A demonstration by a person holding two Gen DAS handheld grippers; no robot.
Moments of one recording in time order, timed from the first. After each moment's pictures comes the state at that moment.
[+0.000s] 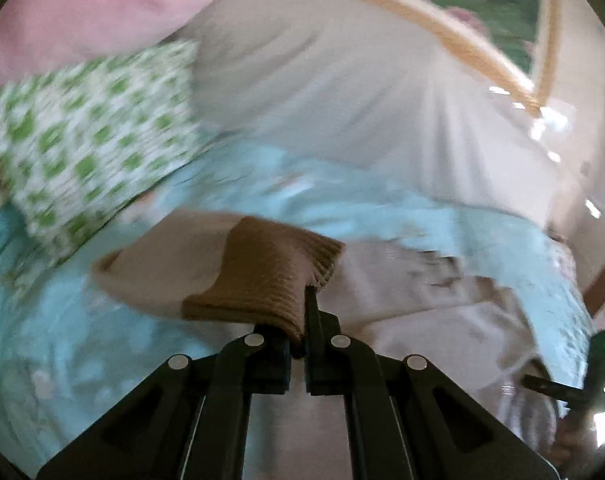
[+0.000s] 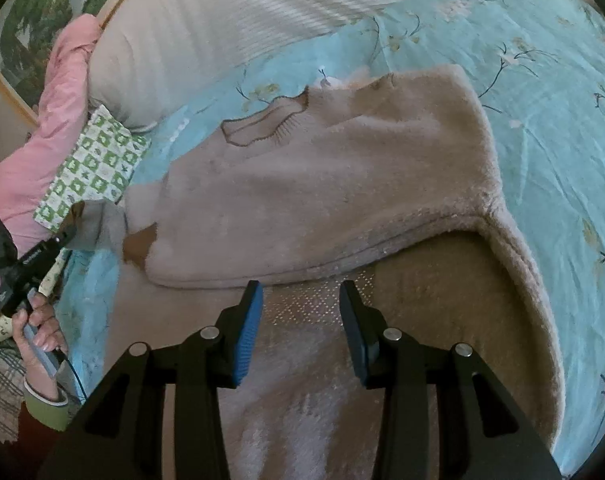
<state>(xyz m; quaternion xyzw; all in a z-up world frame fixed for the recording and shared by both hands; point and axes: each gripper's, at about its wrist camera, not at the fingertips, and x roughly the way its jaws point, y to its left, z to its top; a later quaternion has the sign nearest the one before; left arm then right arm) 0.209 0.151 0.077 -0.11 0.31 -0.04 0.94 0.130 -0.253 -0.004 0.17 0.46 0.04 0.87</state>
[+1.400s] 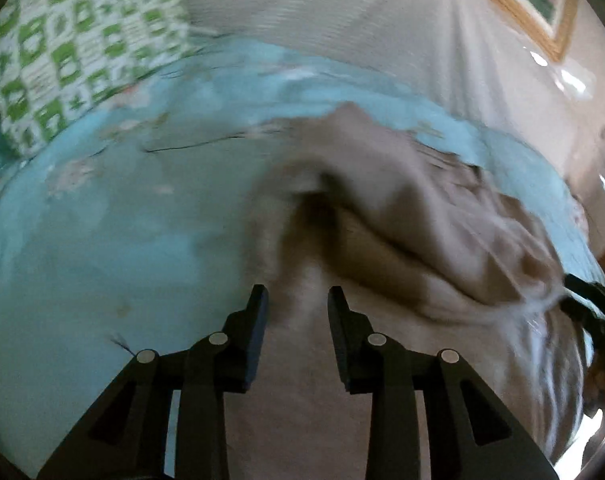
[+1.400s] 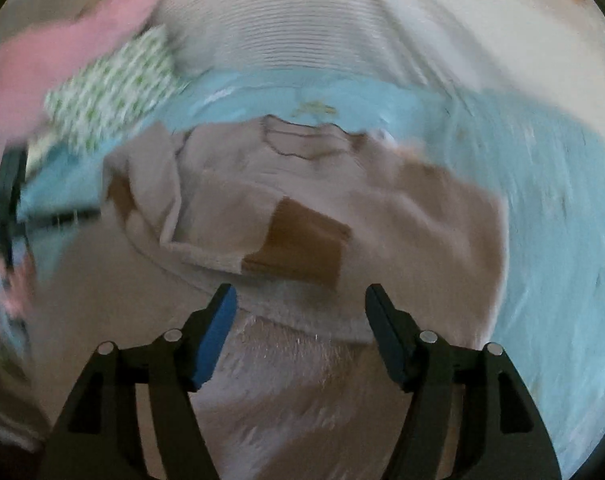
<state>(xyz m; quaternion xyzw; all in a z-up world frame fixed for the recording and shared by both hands) 0.204 0.144 -0.018 -0.11 0.43 0.00 0.89 0.155 -0.205 0.013 -0.11 0.43 0.10 0.89</state>
